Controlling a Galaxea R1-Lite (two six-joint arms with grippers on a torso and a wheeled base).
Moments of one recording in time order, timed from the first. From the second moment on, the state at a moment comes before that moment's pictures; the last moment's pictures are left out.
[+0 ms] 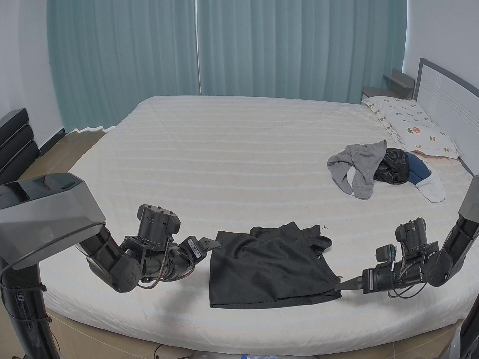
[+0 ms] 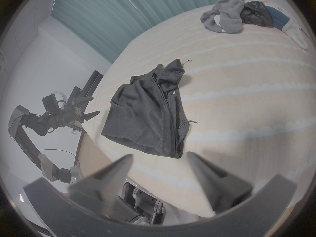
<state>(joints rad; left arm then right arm) -0.44 2.17 -0.75 -0.72 -0.12 -0.95 0.17 2.00 -0.43 -0.67 0.47 0.23</state>
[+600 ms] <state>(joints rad) -0.43 2.17 -0.75 -0.72 -0.12 -0.95 0.28 2.17 -0.87 -0.66 0.38 0.53</state>
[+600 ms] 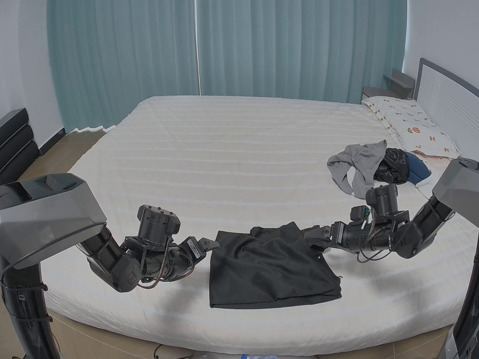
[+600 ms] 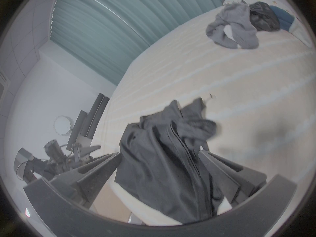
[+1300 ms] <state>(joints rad) -0.43 2.19 -0.76 -0.72 -0.12 -0.95 0.34 2.37 -1.10 -0.57 0.32 0.48</state>
